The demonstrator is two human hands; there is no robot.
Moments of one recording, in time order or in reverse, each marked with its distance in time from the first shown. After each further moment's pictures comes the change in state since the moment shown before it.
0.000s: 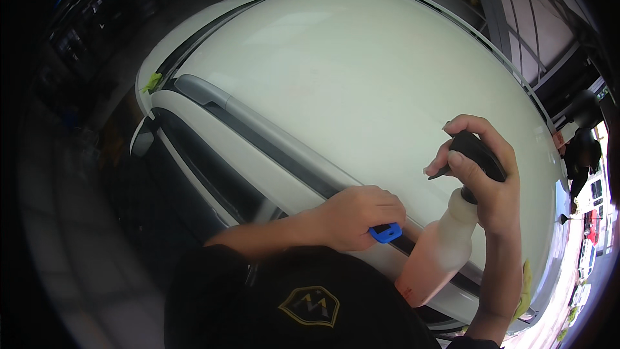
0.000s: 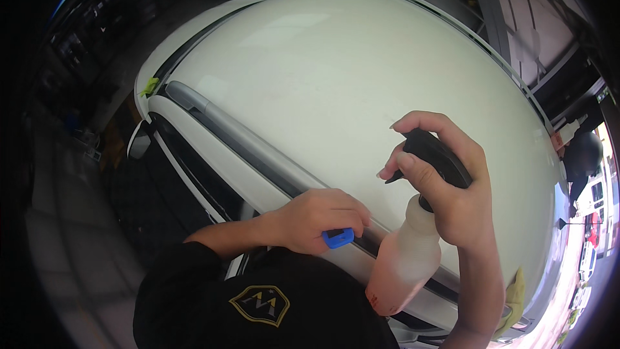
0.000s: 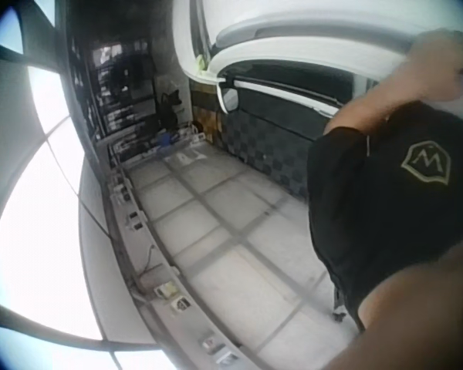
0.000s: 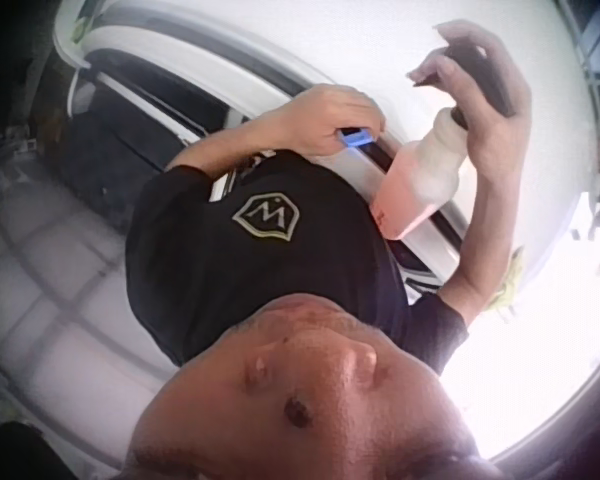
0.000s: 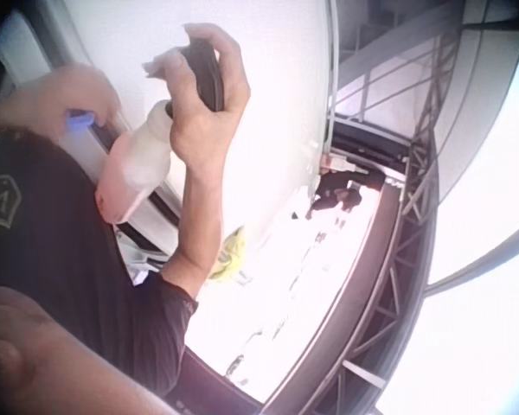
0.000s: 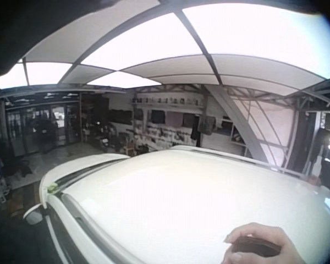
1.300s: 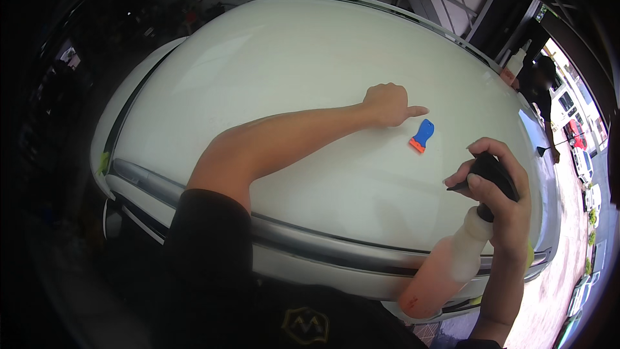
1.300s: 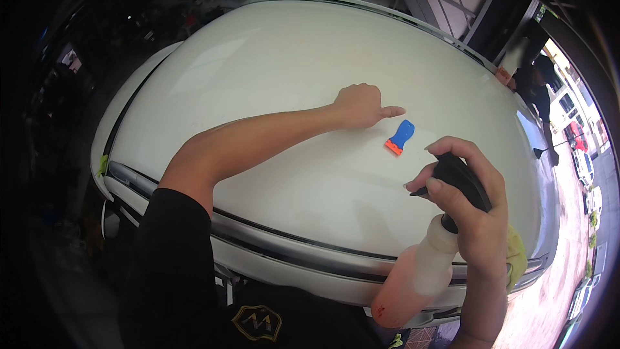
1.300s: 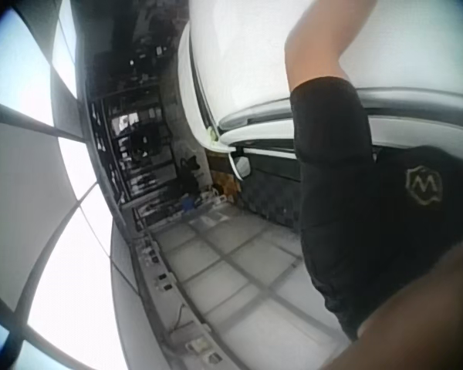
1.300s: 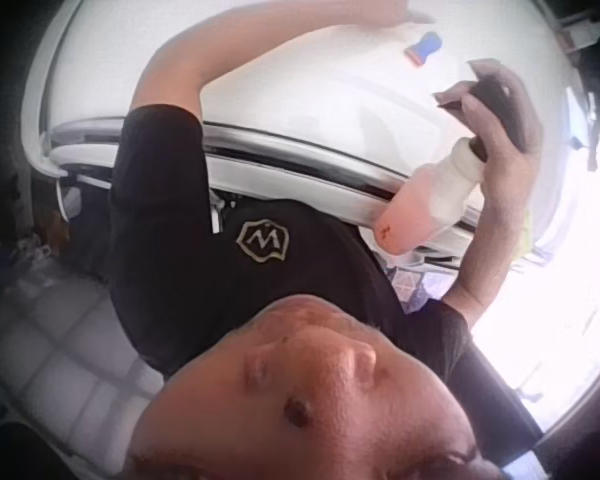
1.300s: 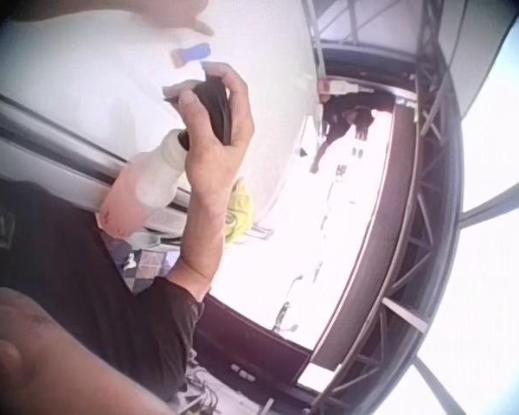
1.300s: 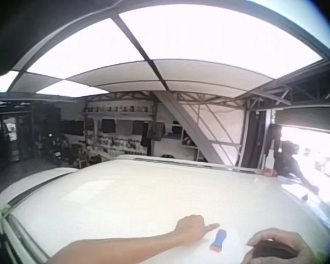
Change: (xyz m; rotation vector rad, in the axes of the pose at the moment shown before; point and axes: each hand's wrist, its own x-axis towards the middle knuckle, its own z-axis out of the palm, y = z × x) left_hand 0.273 -0.136 0.059 0.464 -0.414 -0.500; right_hand -0.074 -0.001 -0.079 -0.183 0.509 0.162
